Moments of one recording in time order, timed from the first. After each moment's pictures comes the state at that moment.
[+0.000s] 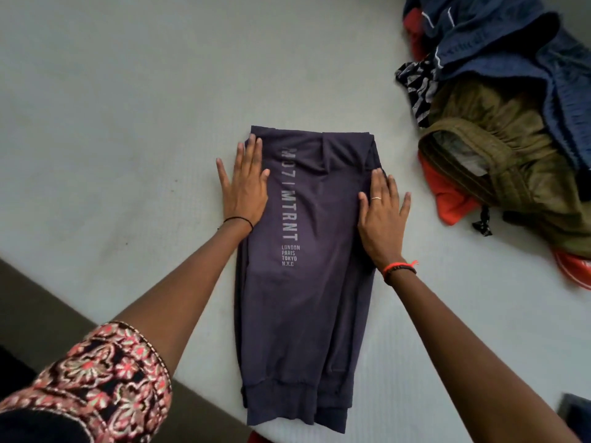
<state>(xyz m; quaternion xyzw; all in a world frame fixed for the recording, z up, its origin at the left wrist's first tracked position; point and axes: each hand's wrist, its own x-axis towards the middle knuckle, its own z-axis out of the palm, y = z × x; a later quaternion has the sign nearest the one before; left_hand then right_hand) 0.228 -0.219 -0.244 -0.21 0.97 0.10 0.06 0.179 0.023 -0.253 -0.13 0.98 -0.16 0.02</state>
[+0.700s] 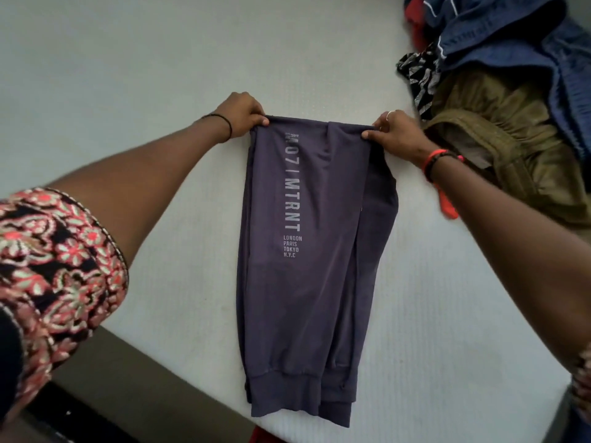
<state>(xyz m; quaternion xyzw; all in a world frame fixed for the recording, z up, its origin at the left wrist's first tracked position) 0.113 -0.294 -0.194 -0.12 0.94 0.24 0.22 0.022 0.001 -0.213 -0.15 0.93 -0.23 0.25</state>
